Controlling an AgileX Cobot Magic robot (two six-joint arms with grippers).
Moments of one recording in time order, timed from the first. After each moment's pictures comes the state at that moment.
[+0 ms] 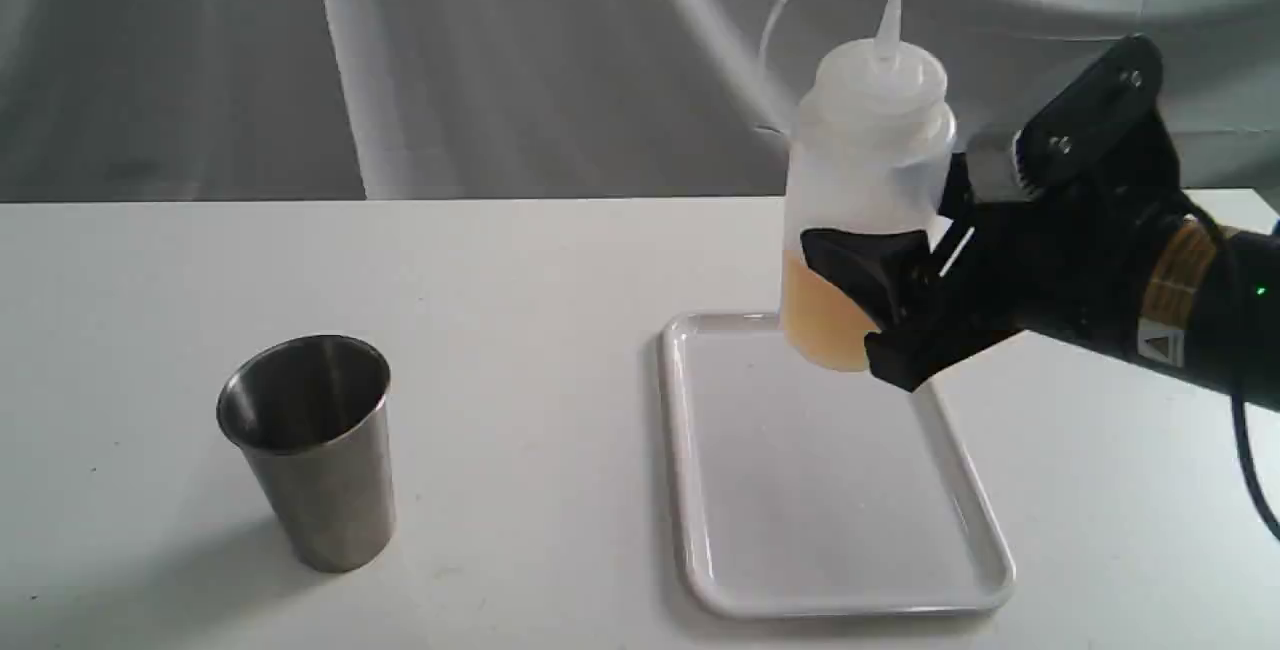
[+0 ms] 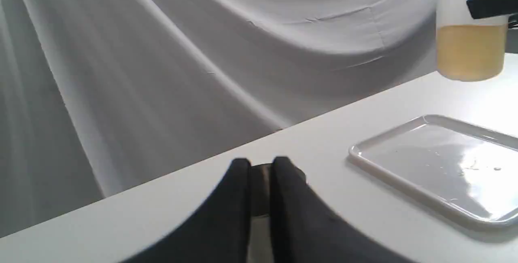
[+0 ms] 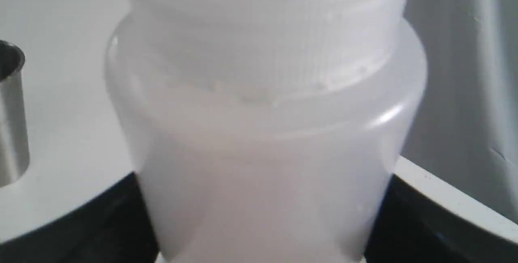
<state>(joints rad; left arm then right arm) -0.40 0.01 0.00 0.26 0.07 -0.06 0.06 1.51 -0.72 -0.84 -0.58 0.43</state>
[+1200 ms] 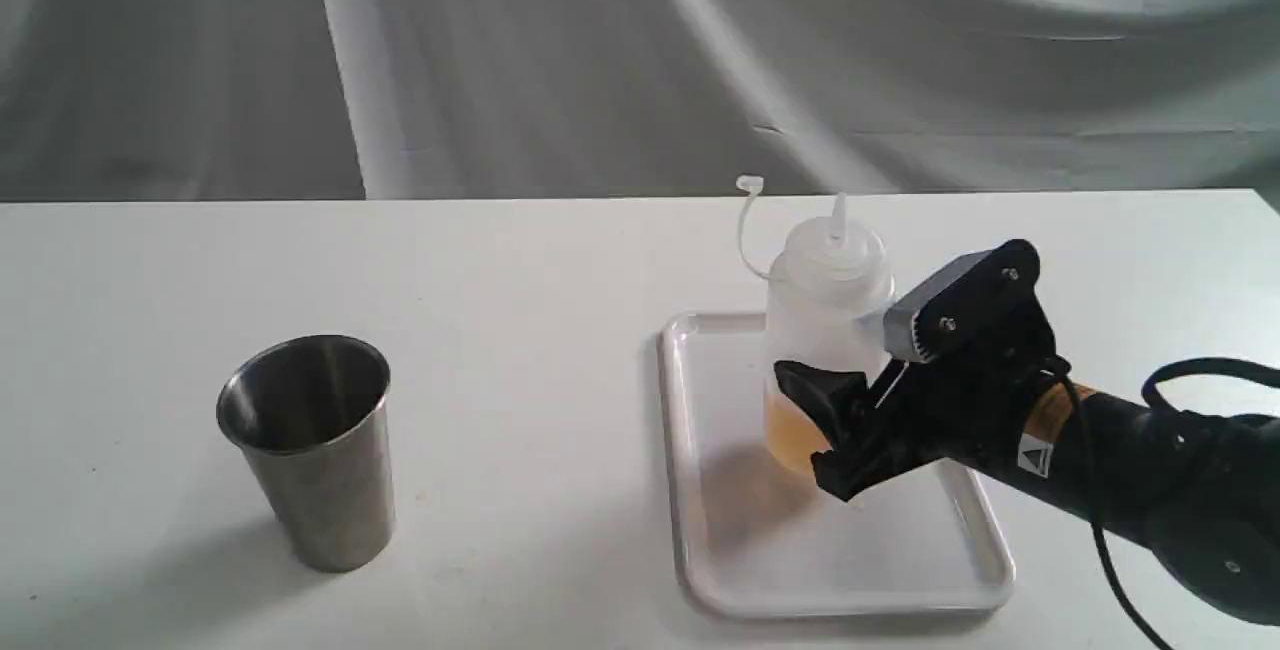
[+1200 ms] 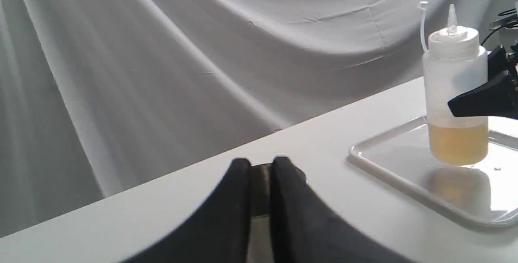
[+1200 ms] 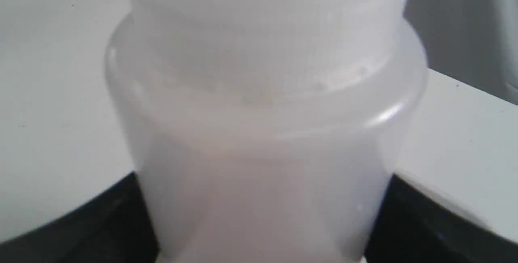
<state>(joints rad) -0.40 0.01 0.00 0.26 0.07 -0.06 0.06 1.91 -0.68 -0.53 -0.85 0.09</state>
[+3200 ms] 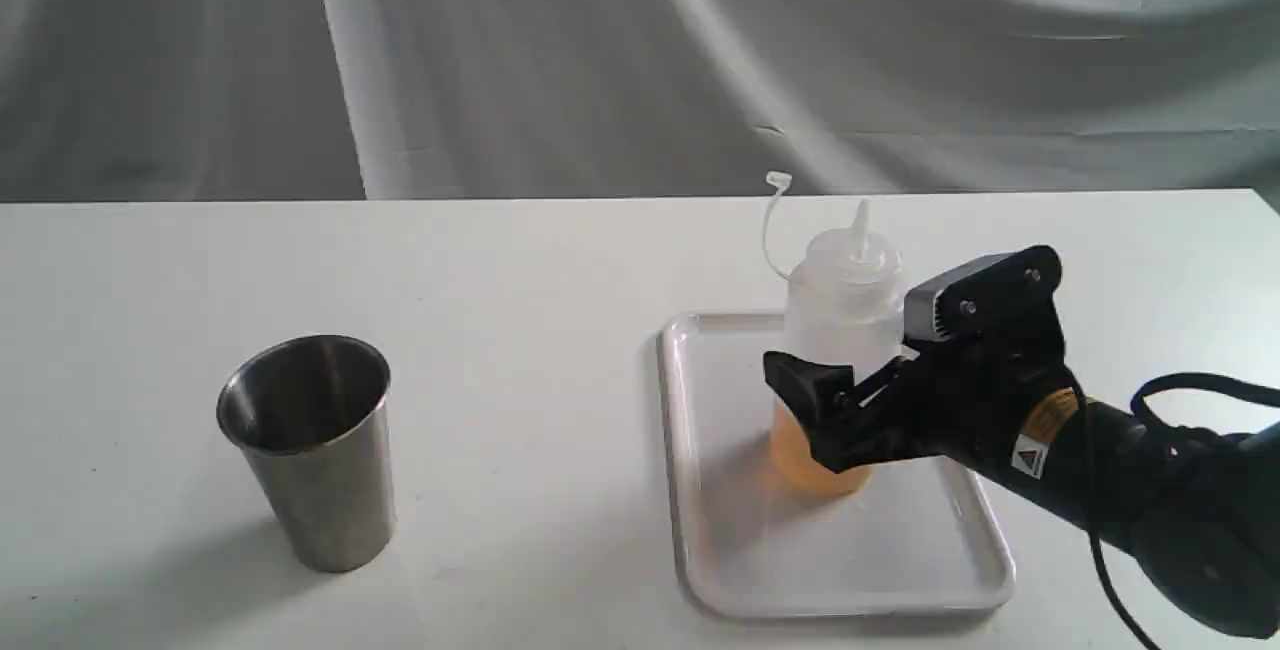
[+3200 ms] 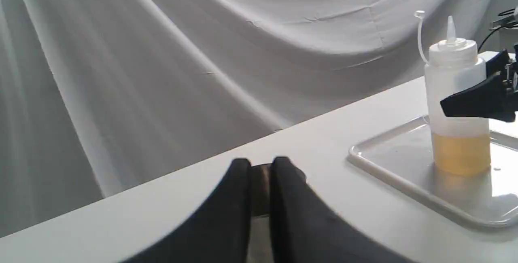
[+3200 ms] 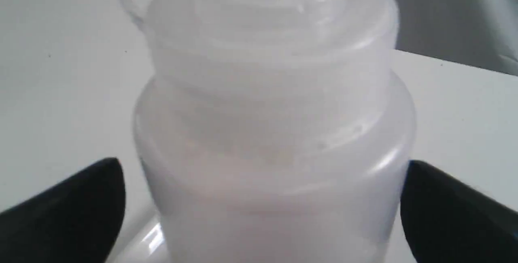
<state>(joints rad) -0.40 0.01 0.00 0.26 0.07 -0.06 0.06 1.96 -0.68 -0.43 -0.93 0.19</state>
